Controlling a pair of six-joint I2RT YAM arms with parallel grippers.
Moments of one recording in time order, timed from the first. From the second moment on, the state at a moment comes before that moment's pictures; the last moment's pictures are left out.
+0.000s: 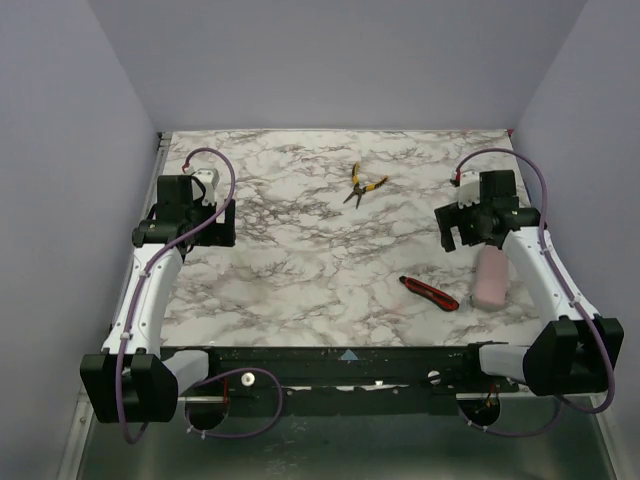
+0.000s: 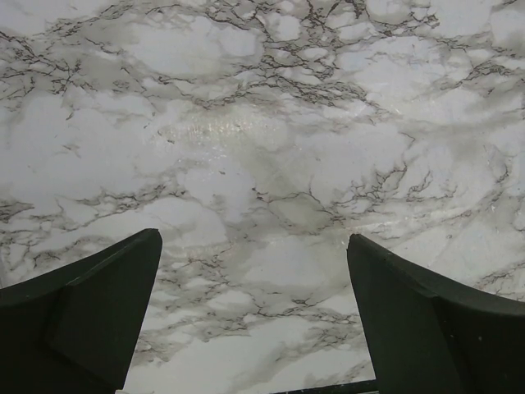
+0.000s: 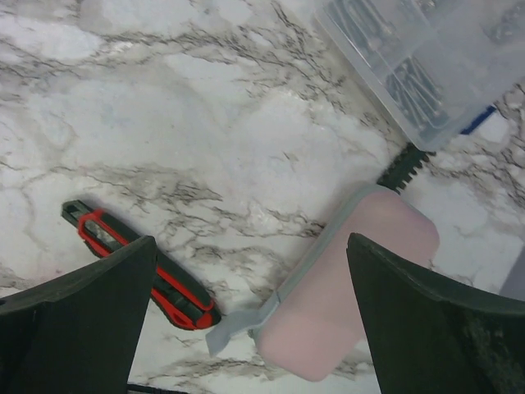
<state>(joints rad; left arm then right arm) 0.00 1.14 1.03 -0.73 0.14 0.04 0.03 1.27 1.04 -0.72 -0.10 -0.27</state>
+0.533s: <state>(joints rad) 0.00 1.16 1.05 -0.72 0.15 0.00 0.02 1.23 0.94 -1.00 0.27 -0.32</state>
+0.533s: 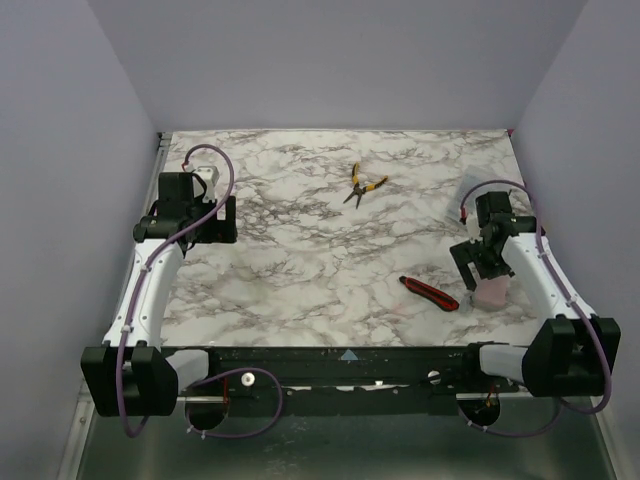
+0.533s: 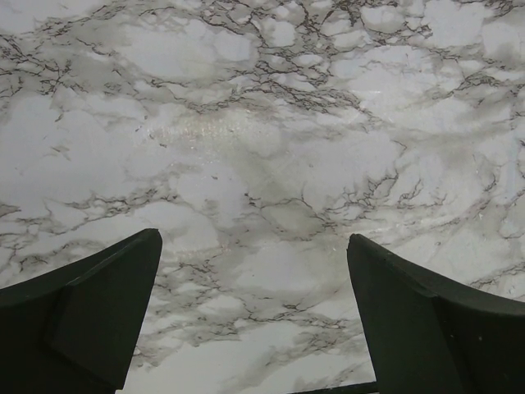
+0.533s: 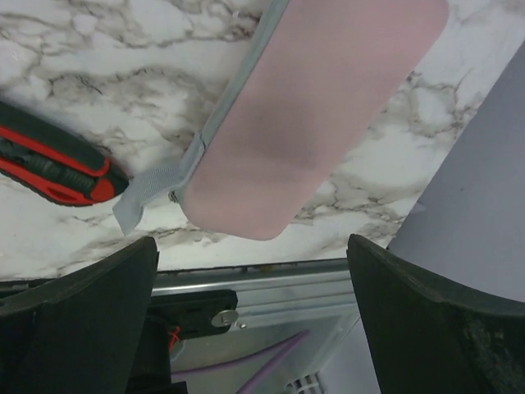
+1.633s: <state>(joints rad) 0.00 1.20 1.11 -0.70 0.17 0.02 -0.19 1.68 1.06 -1.07 -0.05 -0.55</state>
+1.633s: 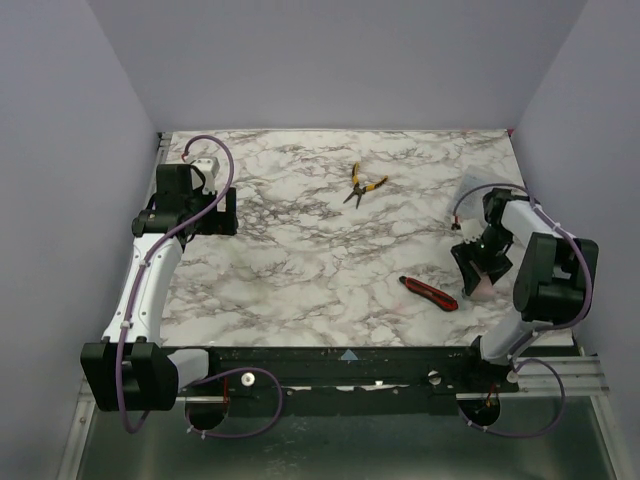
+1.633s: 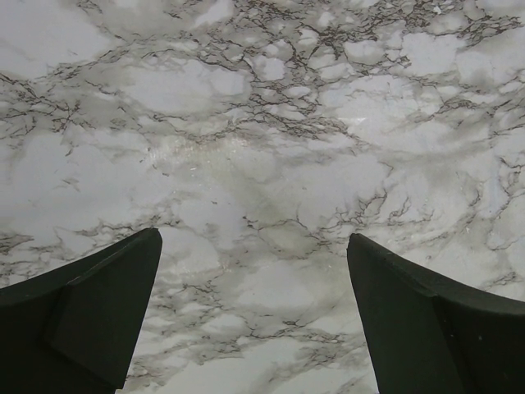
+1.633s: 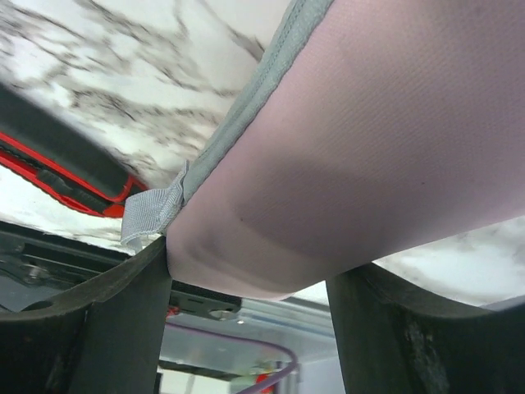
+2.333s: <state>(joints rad) 0.07 1.21 1.14 -0.74 0.29 -0.02 0.41 2.05 1.58 -1.10 -0.13 -0.76</state>
